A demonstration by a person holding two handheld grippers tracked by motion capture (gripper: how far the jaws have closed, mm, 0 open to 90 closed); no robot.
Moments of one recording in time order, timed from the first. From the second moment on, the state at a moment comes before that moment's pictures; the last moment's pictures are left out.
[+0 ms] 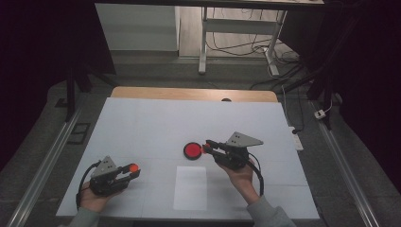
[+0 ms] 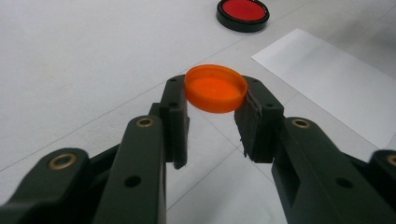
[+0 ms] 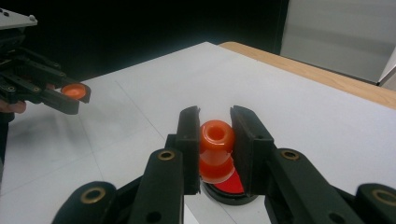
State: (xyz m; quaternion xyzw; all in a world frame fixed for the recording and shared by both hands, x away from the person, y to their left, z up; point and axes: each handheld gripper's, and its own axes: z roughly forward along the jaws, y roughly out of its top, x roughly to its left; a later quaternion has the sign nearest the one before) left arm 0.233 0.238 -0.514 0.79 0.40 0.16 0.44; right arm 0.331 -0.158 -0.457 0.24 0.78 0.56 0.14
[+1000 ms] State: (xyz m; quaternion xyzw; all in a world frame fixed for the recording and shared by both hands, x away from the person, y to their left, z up) left arm 0.236 0.236 -0.517 0.79 0.40 0.15 0.44; right arm 0.352 -0.146 -0.463 0.25 0.79 0.54 0.14
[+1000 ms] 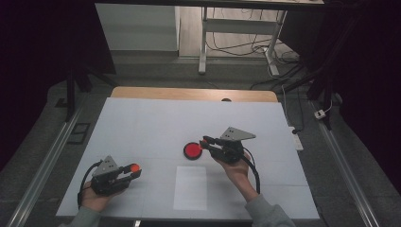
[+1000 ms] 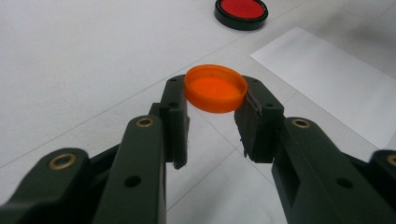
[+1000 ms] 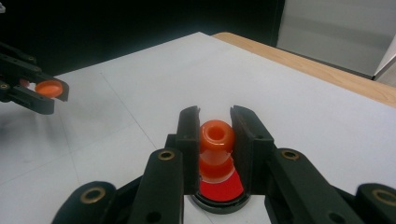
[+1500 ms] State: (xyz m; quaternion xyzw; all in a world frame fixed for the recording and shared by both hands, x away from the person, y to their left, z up) left arm 0.237 0.233 -0.518 0.79 0.39 0.15 0.44; right arm 0.364 -0.137 -0.473 0.25 0.81 0.52 0.13
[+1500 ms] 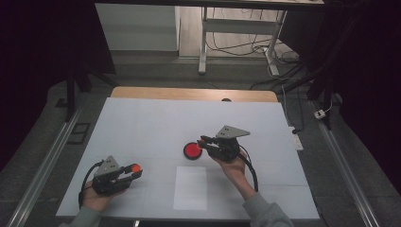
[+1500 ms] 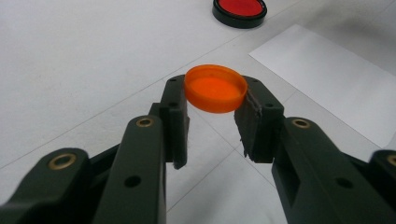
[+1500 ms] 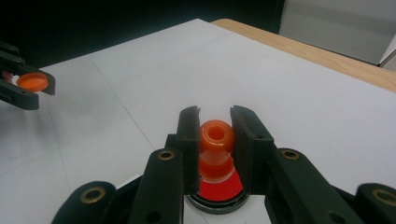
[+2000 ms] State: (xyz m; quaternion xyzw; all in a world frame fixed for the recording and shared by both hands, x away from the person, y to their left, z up) left arm 0.237 0.233 -0.519 0.79 0.39 0.15 0.44; right arm 0.374 -0.122 -0.491 0.25 0.83 0.48 0.13
